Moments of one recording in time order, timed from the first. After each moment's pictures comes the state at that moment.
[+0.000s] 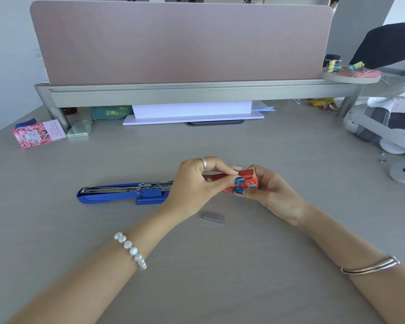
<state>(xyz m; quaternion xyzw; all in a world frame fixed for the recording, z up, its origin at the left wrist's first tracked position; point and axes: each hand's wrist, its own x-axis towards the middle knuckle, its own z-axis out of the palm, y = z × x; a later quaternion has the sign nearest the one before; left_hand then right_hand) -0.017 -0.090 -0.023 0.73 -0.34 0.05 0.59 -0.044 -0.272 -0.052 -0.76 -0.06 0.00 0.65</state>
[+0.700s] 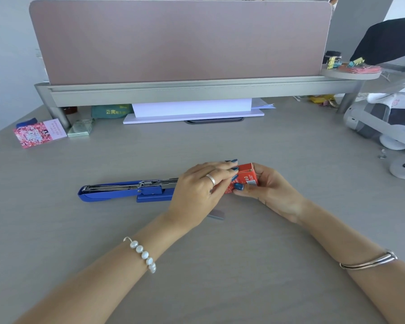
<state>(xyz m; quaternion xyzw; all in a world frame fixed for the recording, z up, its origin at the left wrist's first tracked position) -0.014 -0.093 -0.048 0.73 -0.44 0.36 0.36 -0.043 -0.272 -0.055 -0.75 -0.05 0.01 0.66</state>
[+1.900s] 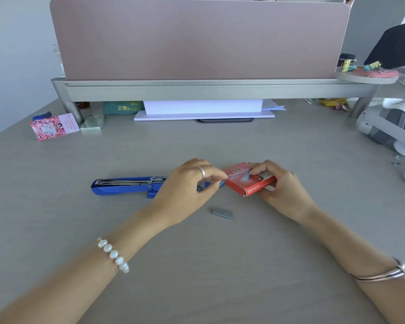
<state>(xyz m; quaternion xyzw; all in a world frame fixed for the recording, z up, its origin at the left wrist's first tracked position) -0.018 -0.052 -0.030 0.83 -0.39 0.17 0.37 -0.044 -0.275 -0.054 -0.88 -0.07 -0.15 0.44</state>
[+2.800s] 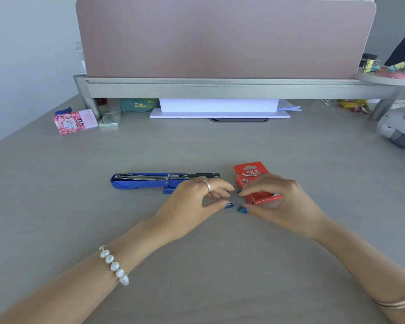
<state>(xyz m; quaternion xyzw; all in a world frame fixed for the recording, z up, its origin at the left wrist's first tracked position) -0.037 -0.028 -0.043 0.85 -0.35 0.07 0.39 -0.067 -0.240 -0.042 -0.89 -0.23 -0.15 0.37</state>
